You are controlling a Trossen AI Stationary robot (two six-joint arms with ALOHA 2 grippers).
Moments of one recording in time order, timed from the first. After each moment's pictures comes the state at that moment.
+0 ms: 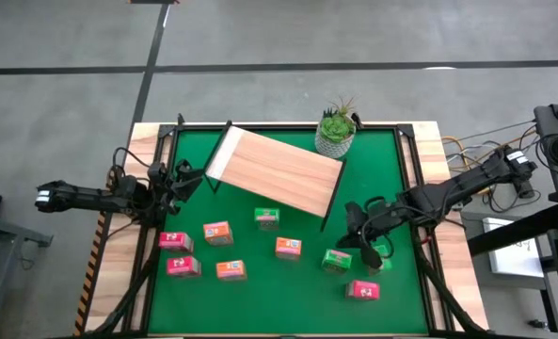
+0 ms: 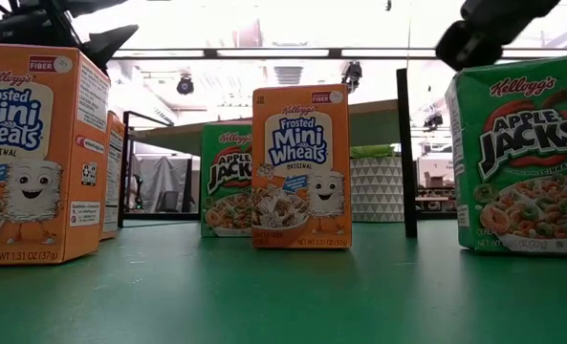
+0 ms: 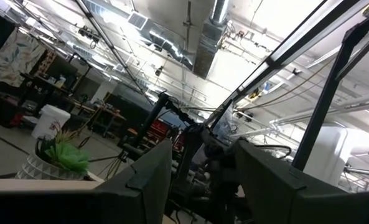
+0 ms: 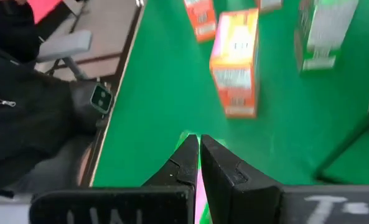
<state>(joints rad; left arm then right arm) -0.04 0.29 0.02 0.76 -0.25 -0.42 0.36 1.08 0.76 -0.31 -0.08 0.44</state>
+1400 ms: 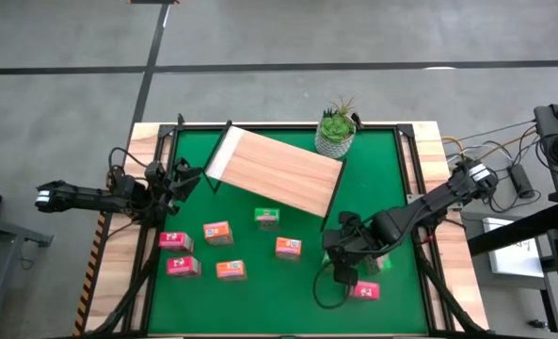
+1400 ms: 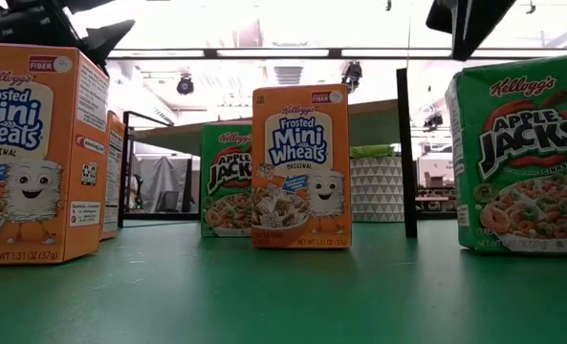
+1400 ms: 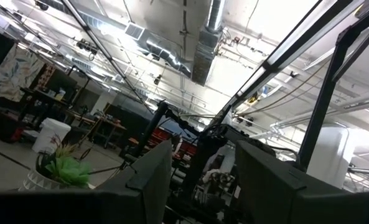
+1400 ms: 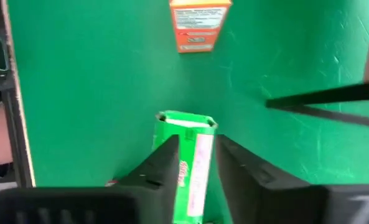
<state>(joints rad) -0.04 0.29 0.02 0.80 -0.25 -0.37 0.48 1.58 1.38 -1.00 0.13 0.63</state>
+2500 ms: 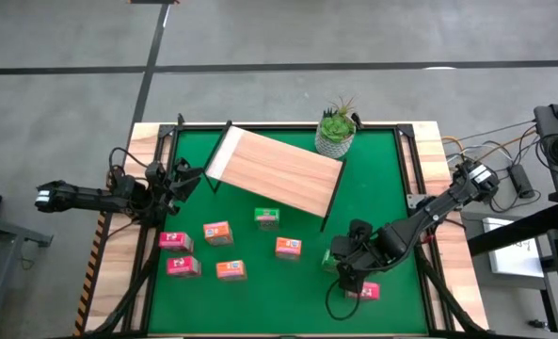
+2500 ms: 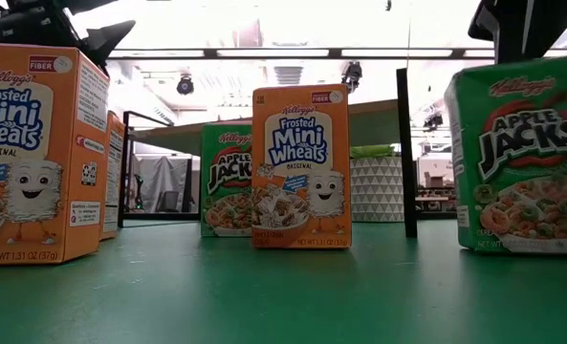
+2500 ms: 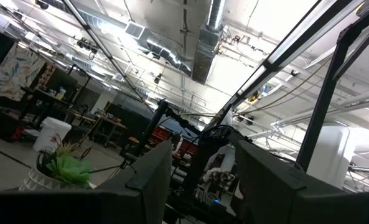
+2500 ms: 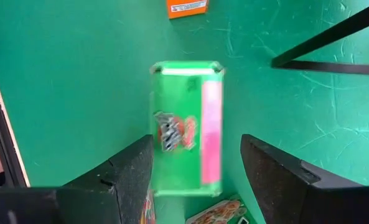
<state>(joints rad) -0.04 0.29 0.02 0.80 -0.25 -0.37 0.57 1.58 1.30 -1.01 0.18 0.83</state>
